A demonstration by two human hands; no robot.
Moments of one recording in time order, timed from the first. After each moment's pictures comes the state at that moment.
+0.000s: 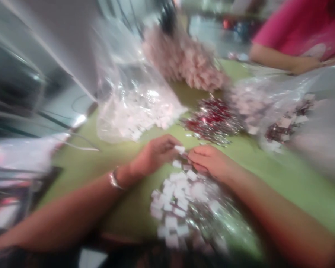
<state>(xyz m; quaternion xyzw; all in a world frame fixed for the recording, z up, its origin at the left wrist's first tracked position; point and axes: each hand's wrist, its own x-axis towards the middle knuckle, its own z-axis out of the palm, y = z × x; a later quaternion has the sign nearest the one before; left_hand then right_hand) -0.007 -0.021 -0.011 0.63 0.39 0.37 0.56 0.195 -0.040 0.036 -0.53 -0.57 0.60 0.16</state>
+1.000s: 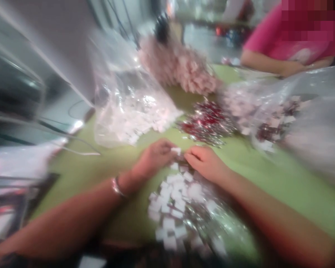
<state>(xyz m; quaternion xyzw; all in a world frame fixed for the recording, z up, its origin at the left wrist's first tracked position) 0.005 -0.026 -0.014 0.55 0.47 0.36 0.59 0.194 -0.039 0.020 -0.54 -0.73 0.37 0.22</state>
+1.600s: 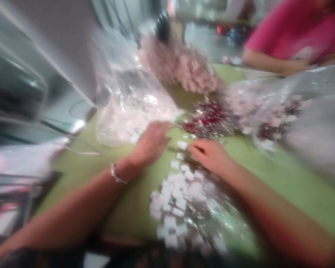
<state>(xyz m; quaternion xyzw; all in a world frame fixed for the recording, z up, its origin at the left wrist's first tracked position) -0.014 0.008 -0.013 0.83 0.44 0.31 0.13 0.210 -0.025 0.017 -0.52 -0.80 0.23 0.19</state>
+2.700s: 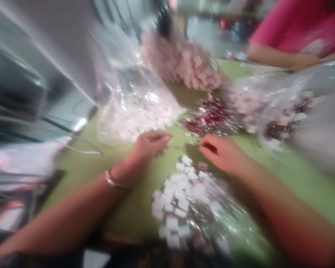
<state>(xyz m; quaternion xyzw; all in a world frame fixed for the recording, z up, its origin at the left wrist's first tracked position) -0.019 -0.007 -0.012 0.58 0.54 0.39 0.46 0.231 -0.024 0.031 -0.53 -0.82 0.18 0.14</state>
